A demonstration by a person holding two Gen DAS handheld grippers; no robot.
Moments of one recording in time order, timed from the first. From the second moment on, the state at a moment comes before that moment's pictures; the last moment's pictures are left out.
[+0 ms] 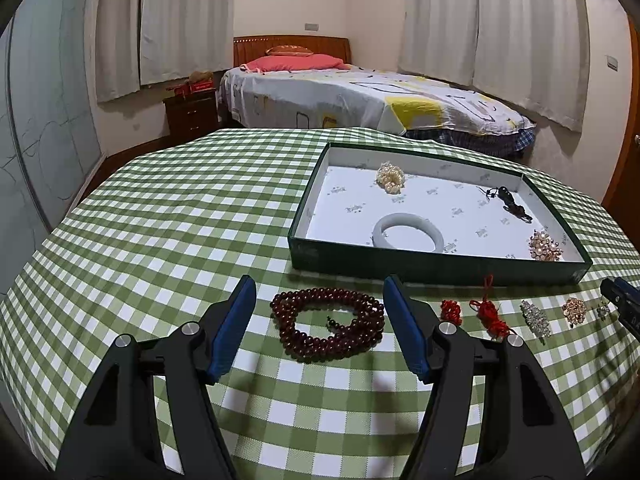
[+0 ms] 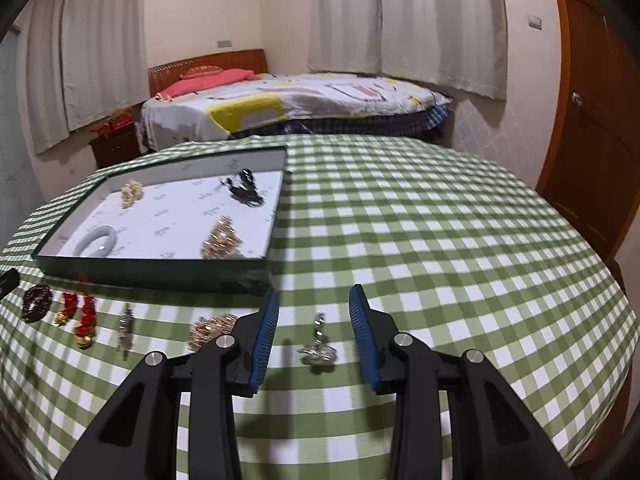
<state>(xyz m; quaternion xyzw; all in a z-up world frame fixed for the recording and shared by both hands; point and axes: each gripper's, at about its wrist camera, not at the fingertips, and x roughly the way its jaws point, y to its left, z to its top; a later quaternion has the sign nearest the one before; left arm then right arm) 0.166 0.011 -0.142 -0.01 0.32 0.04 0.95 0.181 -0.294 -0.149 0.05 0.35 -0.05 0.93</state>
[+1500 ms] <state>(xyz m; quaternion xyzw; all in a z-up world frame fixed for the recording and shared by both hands) 0.201 0.012 -0.172 -0.03 0.42 0.02 0.91 0.183 -0.266 -0.156 0.04 0.39 0.00 0.92</state>
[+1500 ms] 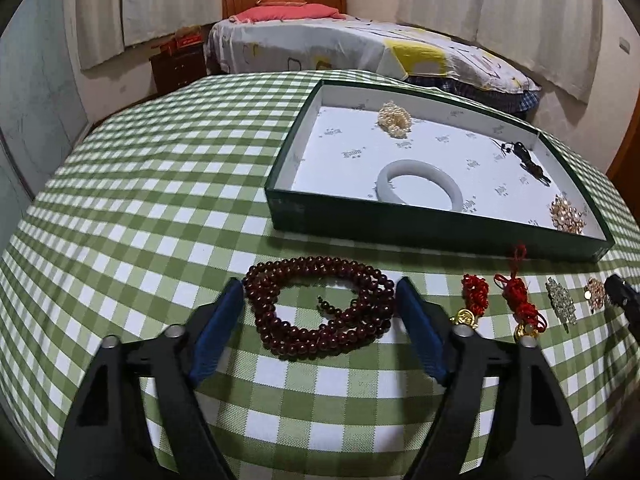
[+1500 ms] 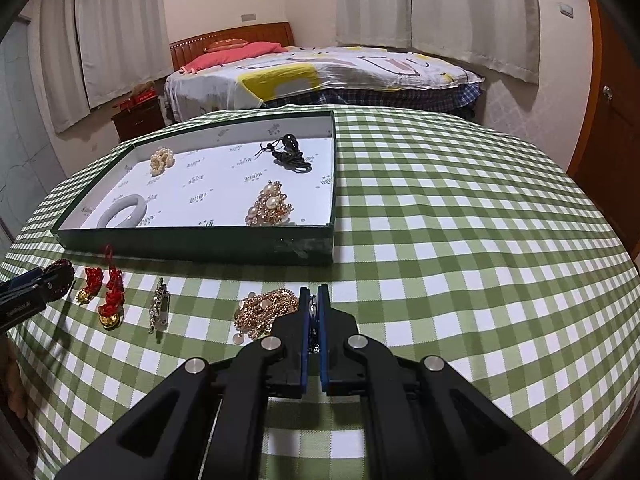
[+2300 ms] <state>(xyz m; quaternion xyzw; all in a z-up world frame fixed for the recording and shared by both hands) 0.182 0.005 -0.162 -0.03 0.37 -0.02 0.93 0.180 -0.270 -0.153 0.05 0.39 0.00 0.92</state>
